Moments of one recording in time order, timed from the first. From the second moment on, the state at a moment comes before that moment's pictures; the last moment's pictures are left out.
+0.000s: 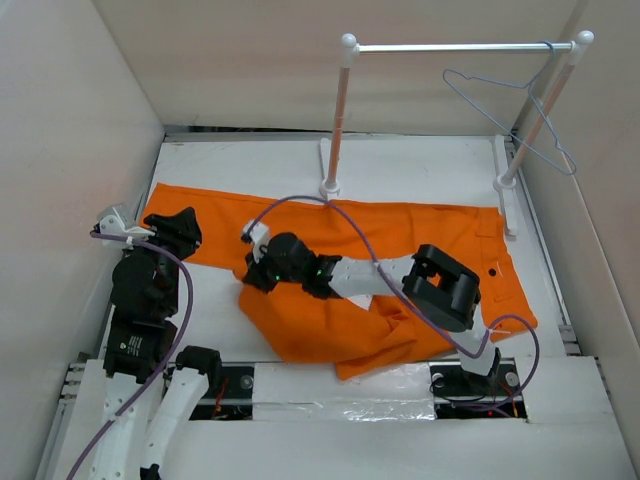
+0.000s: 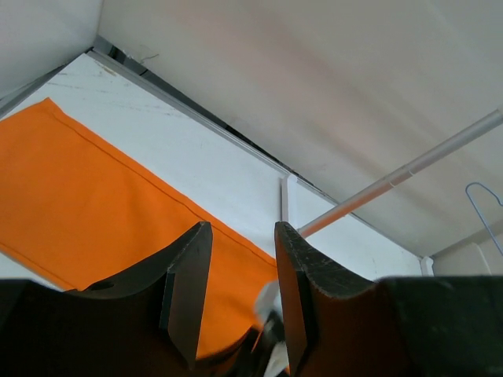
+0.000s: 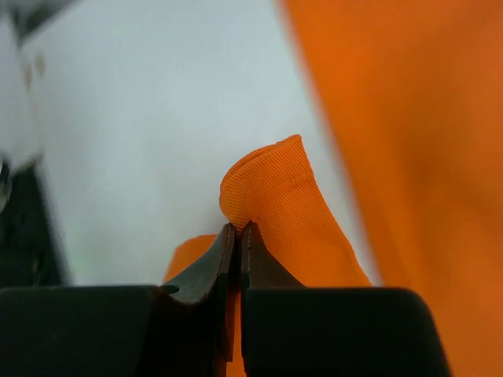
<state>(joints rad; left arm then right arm) -0.19 0.46 0.85 -0.40 -0.33 -0.60 1.14 2.06 1.36 0.29 -0.13 0.25</state>
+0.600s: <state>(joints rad) -0.19 0.46 0.64 -0.45 -0.32 -0.75 0.91 2.01 1.43 0.43 -0.19 0.39</state>
